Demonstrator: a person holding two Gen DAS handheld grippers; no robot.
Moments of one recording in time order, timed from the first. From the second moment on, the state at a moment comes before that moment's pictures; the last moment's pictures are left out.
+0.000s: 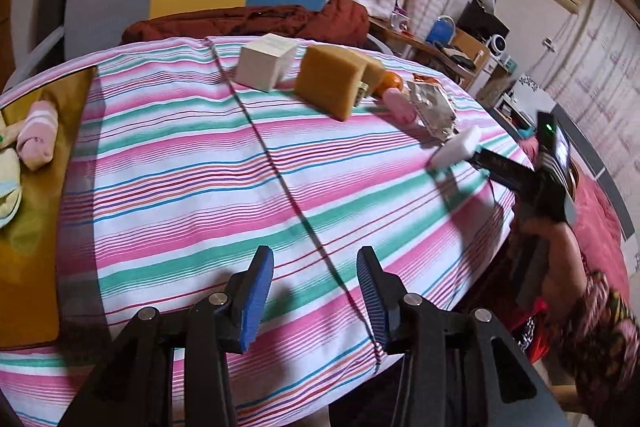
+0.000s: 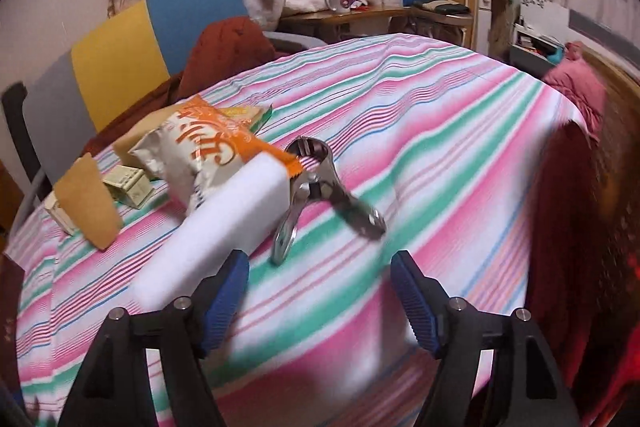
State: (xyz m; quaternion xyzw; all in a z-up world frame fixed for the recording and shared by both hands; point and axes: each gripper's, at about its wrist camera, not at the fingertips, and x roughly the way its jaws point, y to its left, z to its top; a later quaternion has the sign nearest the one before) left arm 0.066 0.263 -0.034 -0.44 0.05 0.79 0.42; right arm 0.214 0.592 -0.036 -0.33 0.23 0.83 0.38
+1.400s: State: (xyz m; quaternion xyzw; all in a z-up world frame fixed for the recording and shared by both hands) left arm 0.058 0.288 -0.035 -0.44 0.09 0.80 0.40; right arm 0.187 0.628 -0.049 -0.40 0.15 0.85 0.32
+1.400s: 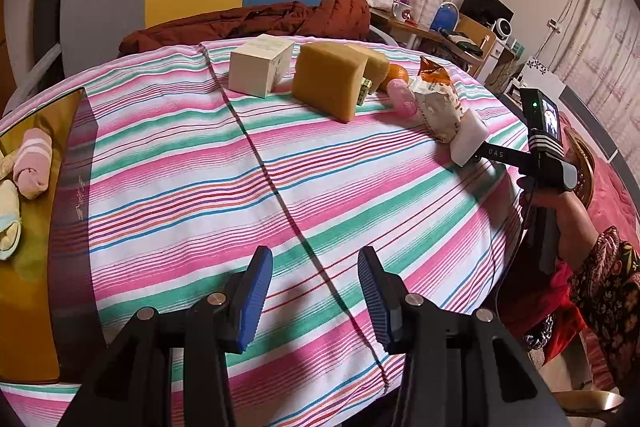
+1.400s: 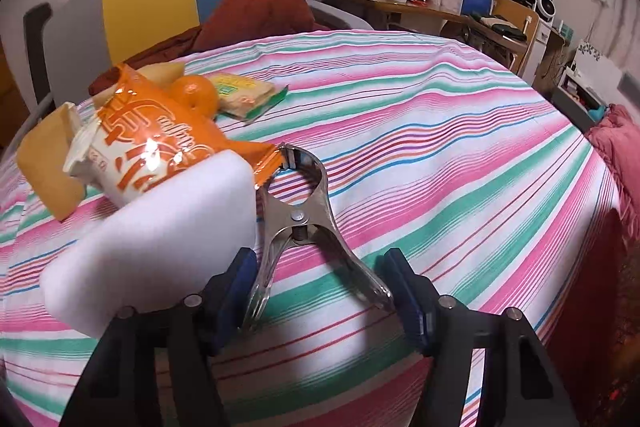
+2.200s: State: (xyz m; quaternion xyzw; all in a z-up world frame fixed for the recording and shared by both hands) left arm 0.061 0.383 -0.015 -0.39 0.12 0.77 0.49; right arm 0.204 0.542 -0.050 -0.36 0.18 0.87 0.27
